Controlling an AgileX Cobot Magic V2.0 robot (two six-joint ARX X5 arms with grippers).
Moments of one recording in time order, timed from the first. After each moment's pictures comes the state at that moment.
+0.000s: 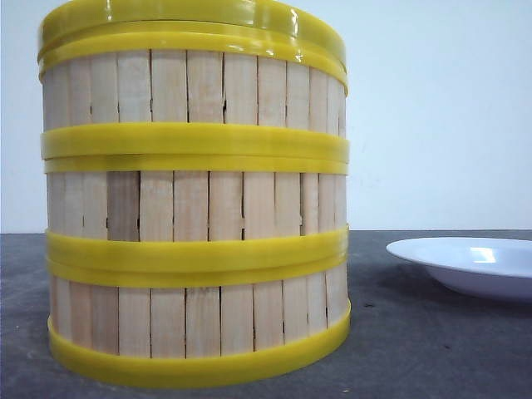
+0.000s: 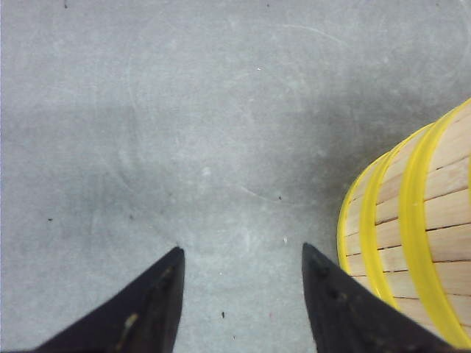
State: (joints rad) left arm -0.03 0.96 1.08 -0.95 0.13 0.02; right arm 0.88 1.80 1.97 -1.22 -0.11 -0.09
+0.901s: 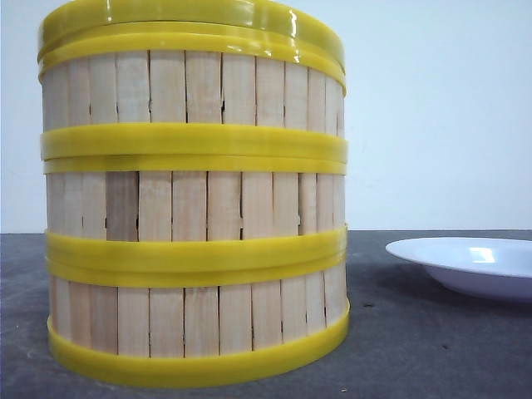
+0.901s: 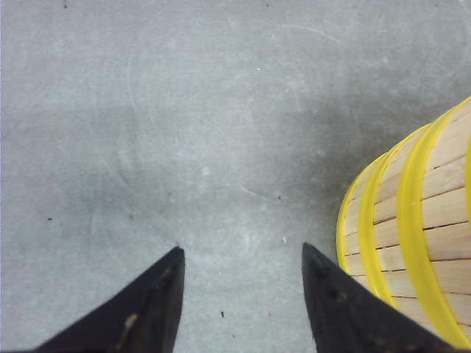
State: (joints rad) left arm -0.03 0.96 1.08 -0.95 0.13 0.02; right arm 0.82 1.62 1.95 -1.16 0.01 -0.09
